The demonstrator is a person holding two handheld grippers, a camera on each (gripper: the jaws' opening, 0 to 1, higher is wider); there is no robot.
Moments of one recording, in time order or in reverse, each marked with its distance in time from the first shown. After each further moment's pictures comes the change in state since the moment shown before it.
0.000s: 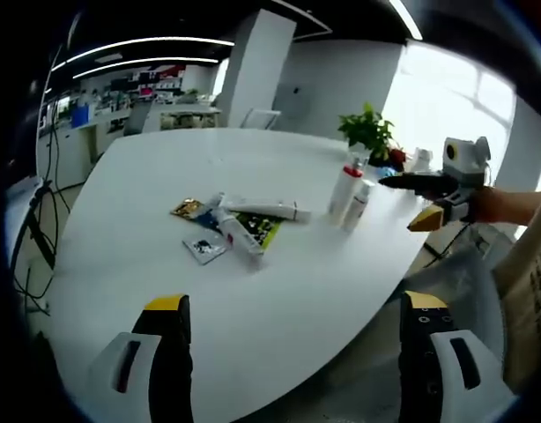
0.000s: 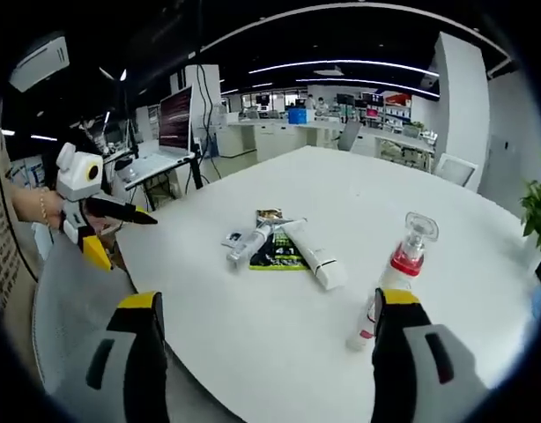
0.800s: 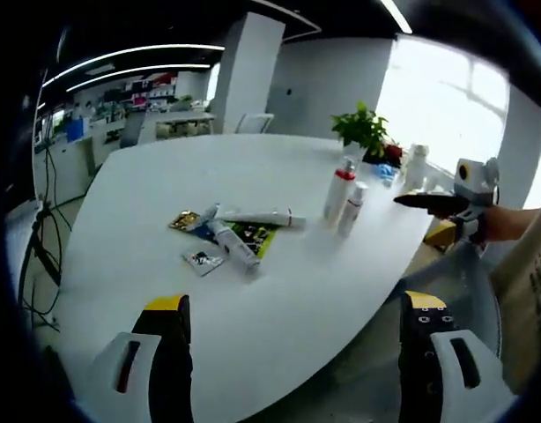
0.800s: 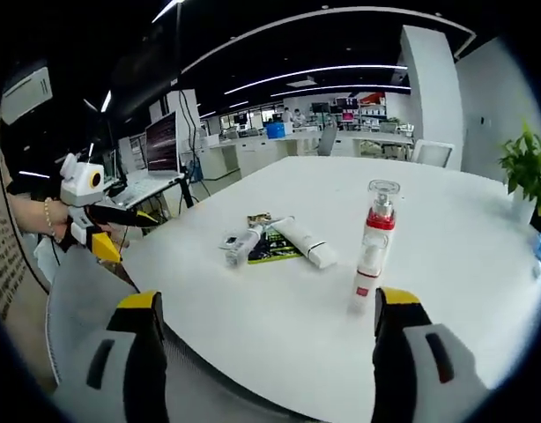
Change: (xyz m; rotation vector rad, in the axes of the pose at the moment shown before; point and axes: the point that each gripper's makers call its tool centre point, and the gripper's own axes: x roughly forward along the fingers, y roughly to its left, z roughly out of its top) left arm -0.006 -0.009 0.008 0.056 0.000 0.011; right arm -0.047 0.008 -0.041 0.177 -0.099 -0.072
